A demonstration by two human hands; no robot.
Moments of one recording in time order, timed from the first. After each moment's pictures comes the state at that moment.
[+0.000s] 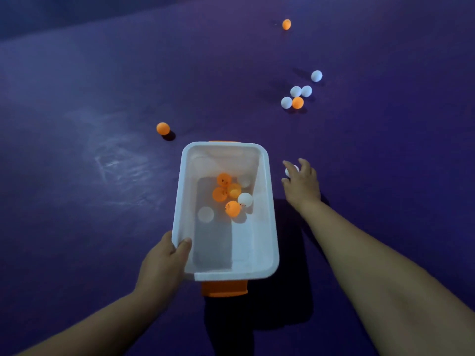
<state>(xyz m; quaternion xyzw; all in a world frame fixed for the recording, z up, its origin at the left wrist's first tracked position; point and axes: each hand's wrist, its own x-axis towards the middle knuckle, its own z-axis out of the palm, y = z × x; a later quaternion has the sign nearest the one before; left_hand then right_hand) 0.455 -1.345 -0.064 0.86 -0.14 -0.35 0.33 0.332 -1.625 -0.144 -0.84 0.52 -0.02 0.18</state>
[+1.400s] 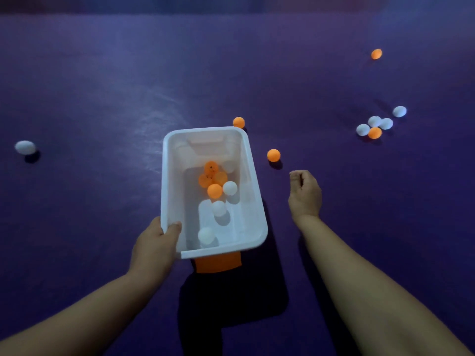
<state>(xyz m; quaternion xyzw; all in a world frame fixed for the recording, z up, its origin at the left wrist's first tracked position) 0.522 -1.249 -0.065 0.86 0.02 -0.27 0.43 0.453 -1.526 -0.144 -0.79 0.45 -0.24 0.35</state>
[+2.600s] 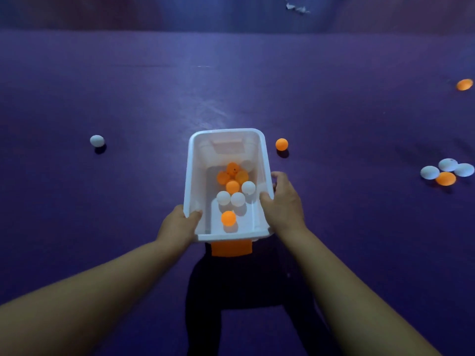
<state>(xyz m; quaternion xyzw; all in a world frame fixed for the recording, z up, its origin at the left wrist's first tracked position) 0.572 -1.280 -0.075 0.88 0.11 -0.24 0.40 0.534 -1.477 -0.099 -0.87 0.27 -0.06 0.41</state>
